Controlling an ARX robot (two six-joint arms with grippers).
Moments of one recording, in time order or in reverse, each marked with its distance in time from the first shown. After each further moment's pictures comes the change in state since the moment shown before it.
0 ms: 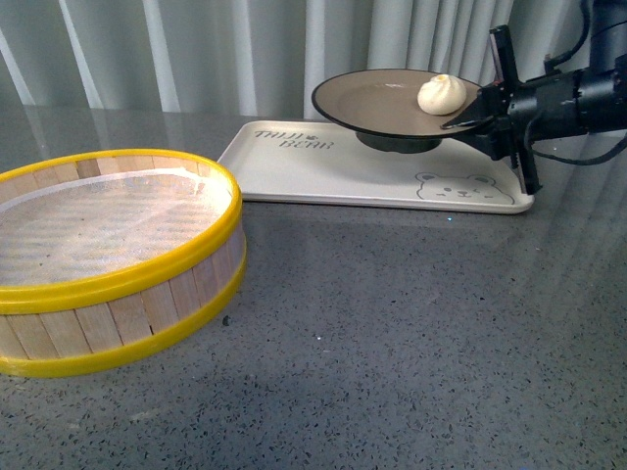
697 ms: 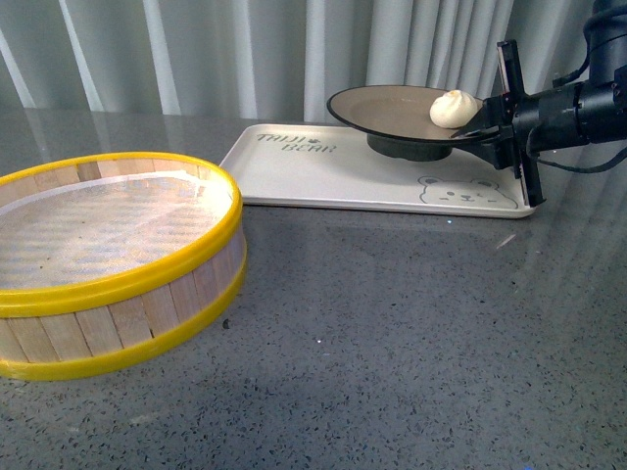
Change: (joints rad) left arm 0.000 0.000 0.000 0.000 0.000 0.000; right arm -0.010 0.011 0.002 -0.033 0.052 0.094
